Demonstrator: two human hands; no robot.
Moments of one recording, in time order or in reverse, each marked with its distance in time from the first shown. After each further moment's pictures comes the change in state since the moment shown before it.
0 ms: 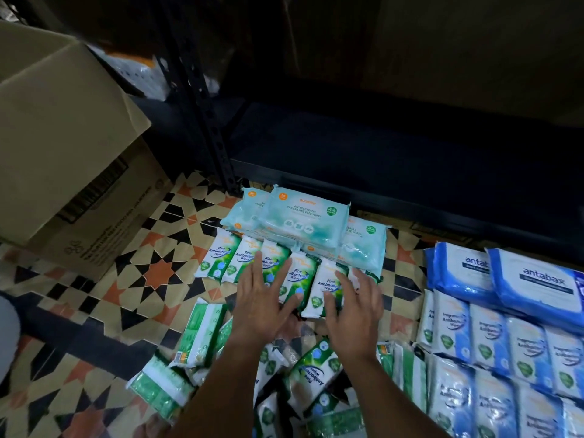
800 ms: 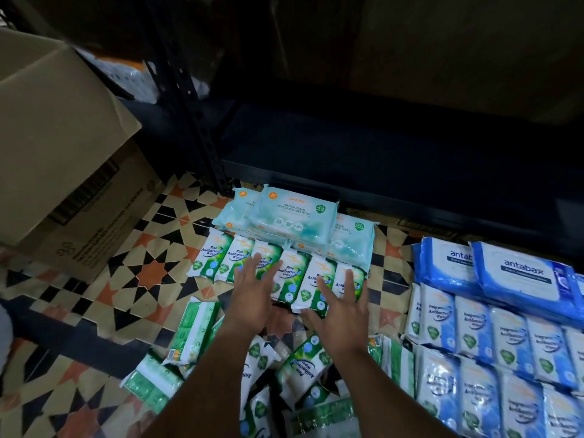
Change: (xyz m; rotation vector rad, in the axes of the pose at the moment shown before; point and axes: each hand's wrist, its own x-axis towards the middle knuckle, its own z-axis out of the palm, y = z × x) left_hand 0.015 -0.007 0.011 -0.075 0.012 0.038; right_hand -0.002 -0.002 -0.017 -0.276 -0.482 0.086
